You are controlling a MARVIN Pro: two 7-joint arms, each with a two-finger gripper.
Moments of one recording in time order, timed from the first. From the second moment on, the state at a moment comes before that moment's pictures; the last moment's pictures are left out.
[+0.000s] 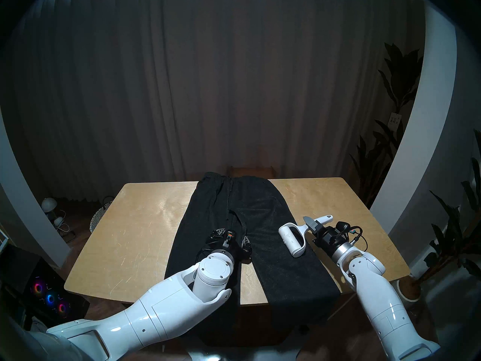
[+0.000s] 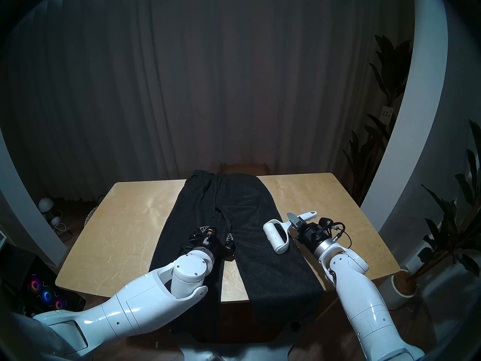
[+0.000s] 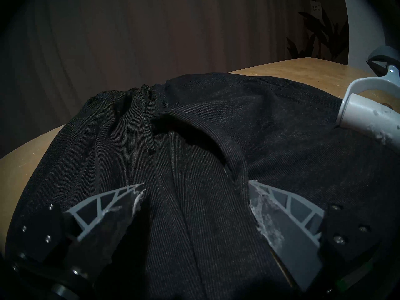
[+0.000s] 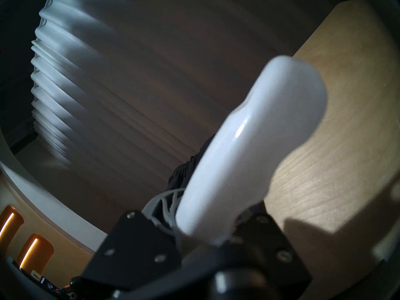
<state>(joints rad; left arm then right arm) 1.31 -1.12 -0.64 -1.52 -0.54 0.24 0.54 -1.61 -1.21 1.57 -1.35 1.17 0.27 0.49</state>
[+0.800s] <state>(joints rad) 1.28 -1.12 -0.62 -1.51 -0.56 0.26 0.54 -1.56 -1.17 1.66 -1.24 1.16 0.23 0.52</state>
